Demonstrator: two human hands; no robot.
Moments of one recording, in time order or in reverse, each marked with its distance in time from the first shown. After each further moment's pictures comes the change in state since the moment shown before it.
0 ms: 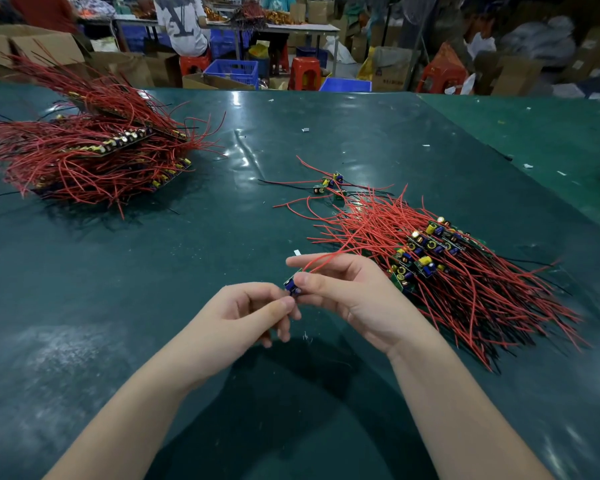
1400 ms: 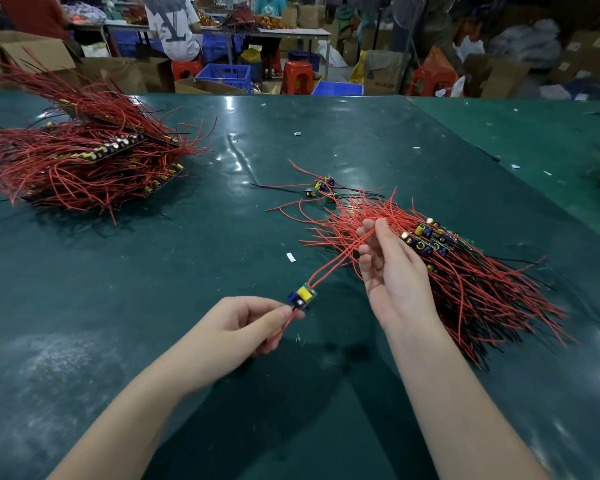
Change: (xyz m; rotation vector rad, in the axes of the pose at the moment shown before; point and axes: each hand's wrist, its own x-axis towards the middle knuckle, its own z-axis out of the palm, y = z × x) left_hand 0.001 -0.007 0.001 0.145 -0.041 -0.027; right_hand 0.009 -0.010 -0.026 0.399 0.658 -0.175
